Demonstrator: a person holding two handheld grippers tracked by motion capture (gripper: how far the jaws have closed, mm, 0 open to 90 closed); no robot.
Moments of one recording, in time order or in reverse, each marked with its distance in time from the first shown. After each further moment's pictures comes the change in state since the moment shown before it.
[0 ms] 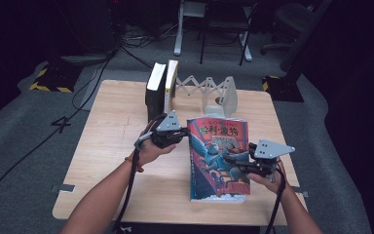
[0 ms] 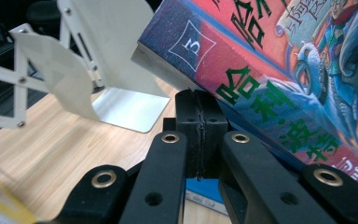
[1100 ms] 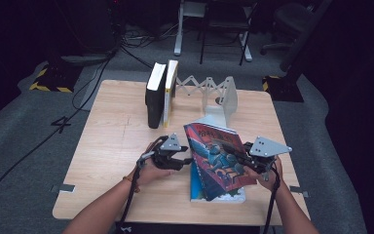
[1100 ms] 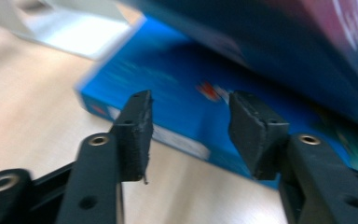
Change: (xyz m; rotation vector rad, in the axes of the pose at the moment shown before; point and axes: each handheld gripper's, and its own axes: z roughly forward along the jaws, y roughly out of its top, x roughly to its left) left arm -0.036 -0.065 0.023 0.177 -0.101 -0.109; right arm 0.006 0.013 0.007 0.003 -0.116 -0.060
